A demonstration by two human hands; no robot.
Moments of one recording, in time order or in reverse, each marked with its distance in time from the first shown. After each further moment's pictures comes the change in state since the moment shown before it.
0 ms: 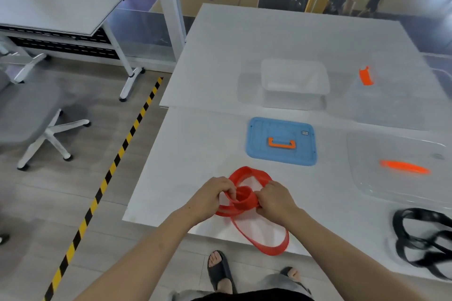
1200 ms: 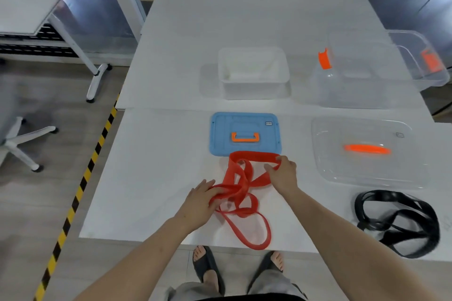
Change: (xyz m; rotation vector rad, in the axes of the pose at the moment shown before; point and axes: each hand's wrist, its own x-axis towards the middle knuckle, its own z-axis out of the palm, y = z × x) left_hand 0.066 -0.001 0.101 0.256 -0.214 -0.248; right_hand -0.008 0.151 0.018 1.019 0.357 0.822
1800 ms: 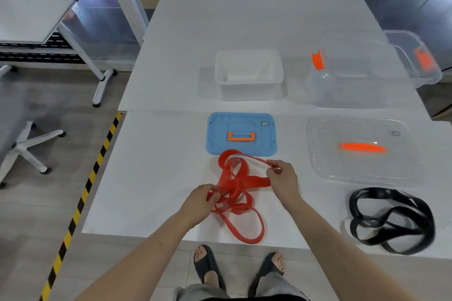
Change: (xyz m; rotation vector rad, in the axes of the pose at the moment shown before) left_hand -0.007 0.033 0.003 -0.179 0.067 -0.168; right_hand -0.048 -0.004 -0.032 0.259 -0.008 -0.035
